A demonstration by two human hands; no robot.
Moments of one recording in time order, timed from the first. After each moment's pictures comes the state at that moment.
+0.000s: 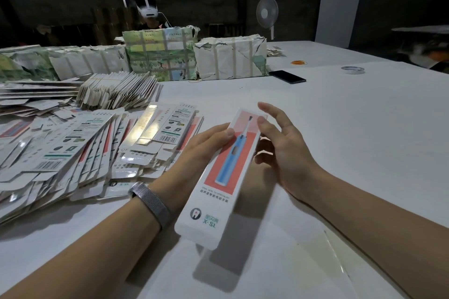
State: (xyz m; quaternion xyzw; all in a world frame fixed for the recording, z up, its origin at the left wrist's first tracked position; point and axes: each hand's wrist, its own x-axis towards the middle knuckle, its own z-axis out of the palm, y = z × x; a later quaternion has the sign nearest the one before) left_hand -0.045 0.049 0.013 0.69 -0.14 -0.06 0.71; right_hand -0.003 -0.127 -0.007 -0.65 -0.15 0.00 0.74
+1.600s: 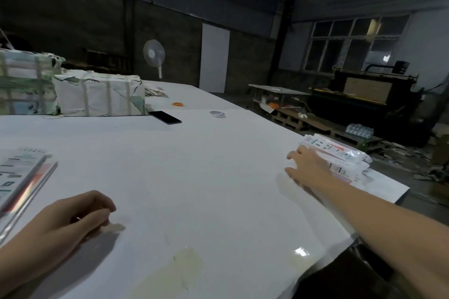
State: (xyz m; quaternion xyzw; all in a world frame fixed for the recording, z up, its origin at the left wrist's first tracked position) left_hand -0.039 0.038 -0.039 0.83 -0.23 0.07 0.50; right_hand -0.006 -0.493 0.028 -0.97 0.17 -0.14 -0.06
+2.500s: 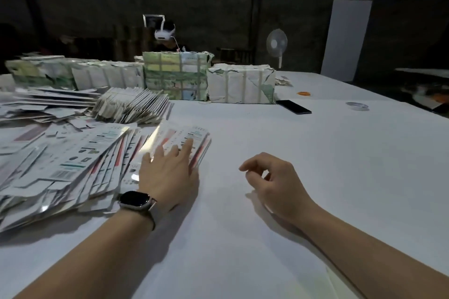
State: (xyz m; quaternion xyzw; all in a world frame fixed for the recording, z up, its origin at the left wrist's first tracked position) left_hand -0.023 0.096 0.004 0.99 0.10 0.11 0.01; right_hand 0.000 -0.125 -0.008 -0.82 -0.27 -0.13 0.49
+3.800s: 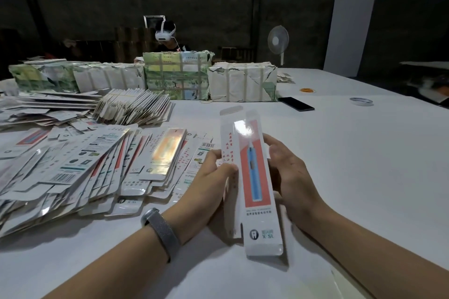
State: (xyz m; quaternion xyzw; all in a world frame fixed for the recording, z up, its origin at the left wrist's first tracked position) left_hand -0.039 0.034 -0.007 0.68 -0.01 0.03 0.73; right_hand -0.008 -0.127 -0.002 -0.66 -0.25 -0.01 0.71
